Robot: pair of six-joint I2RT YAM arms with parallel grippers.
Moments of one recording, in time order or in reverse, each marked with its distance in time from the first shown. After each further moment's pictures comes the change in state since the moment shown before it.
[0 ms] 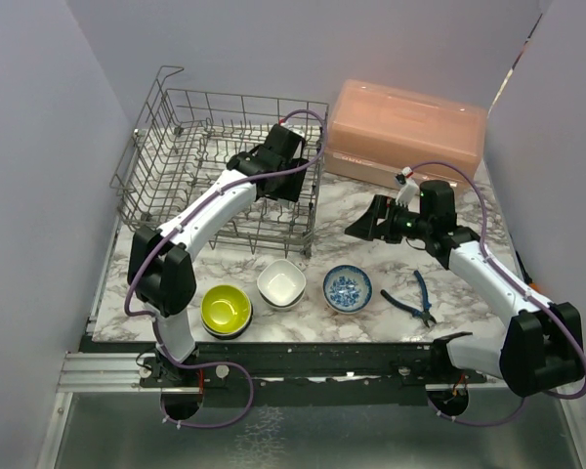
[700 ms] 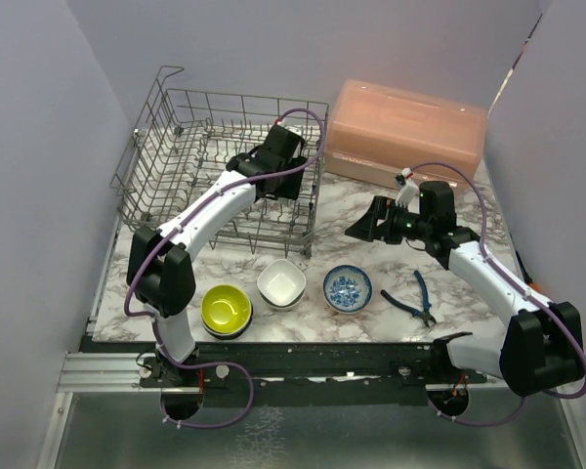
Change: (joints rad) left arm -0.006 -0.011 -0.030 0.052 -0.042 -0.041; right arm 0.000 0.002 -0.004 -0.005 0.002 -0.010
